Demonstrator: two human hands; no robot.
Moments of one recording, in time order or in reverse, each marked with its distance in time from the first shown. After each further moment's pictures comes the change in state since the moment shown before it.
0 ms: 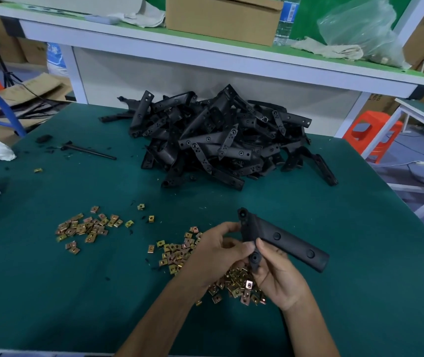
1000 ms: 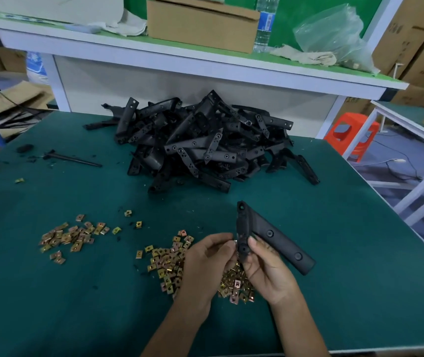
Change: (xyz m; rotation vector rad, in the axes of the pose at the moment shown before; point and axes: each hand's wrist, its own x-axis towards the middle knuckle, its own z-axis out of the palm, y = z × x) left_hand -0.017 -0.013 0.029 -0.226 0.300 0.074; right_hand 0.002 0.000 -0.005 0.180 0.145 -0.101
